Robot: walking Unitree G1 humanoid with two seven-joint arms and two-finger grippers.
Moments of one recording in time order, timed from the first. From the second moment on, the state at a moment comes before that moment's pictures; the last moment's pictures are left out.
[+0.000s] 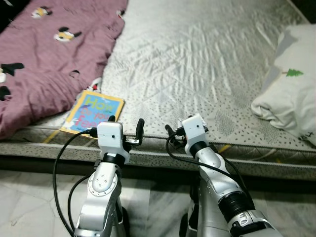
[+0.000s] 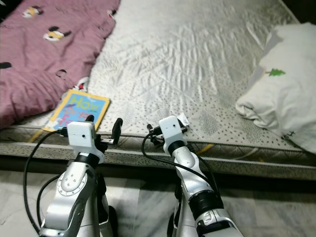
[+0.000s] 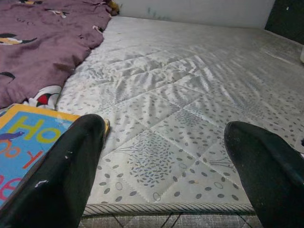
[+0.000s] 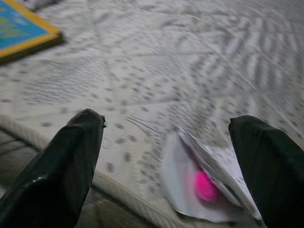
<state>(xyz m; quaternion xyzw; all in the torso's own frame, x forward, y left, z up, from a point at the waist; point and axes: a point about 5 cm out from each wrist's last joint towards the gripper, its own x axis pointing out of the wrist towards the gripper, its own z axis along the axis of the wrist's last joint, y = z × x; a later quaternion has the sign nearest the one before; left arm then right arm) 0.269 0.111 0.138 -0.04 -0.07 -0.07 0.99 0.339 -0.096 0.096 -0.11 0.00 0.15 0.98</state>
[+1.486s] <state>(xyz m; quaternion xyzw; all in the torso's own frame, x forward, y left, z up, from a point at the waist) 0.279 0.114 0.149 -0.04 -0.07 -0.08 0.99 0.374 -0.148 0.096 -0.11 0.12 -0.02 0.99</state>
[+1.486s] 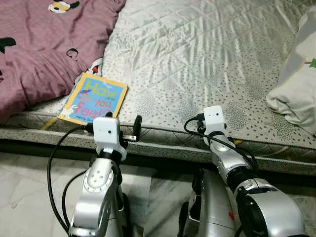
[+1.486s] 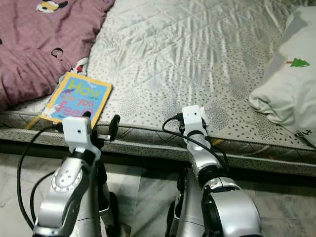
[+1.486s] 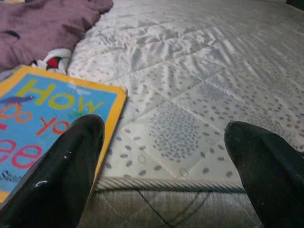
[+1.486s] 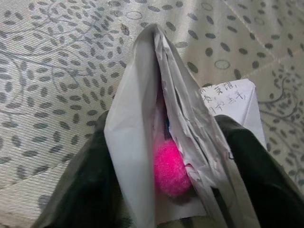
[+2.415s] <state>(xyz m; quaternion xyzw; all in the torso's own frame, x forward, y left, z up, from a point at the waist) 0.305 0.108 0.148 -0.05 -0.08 -0.14 0.99 0.369 -0.156 0.090 0.06 0.13 -0.03 0.99</state>
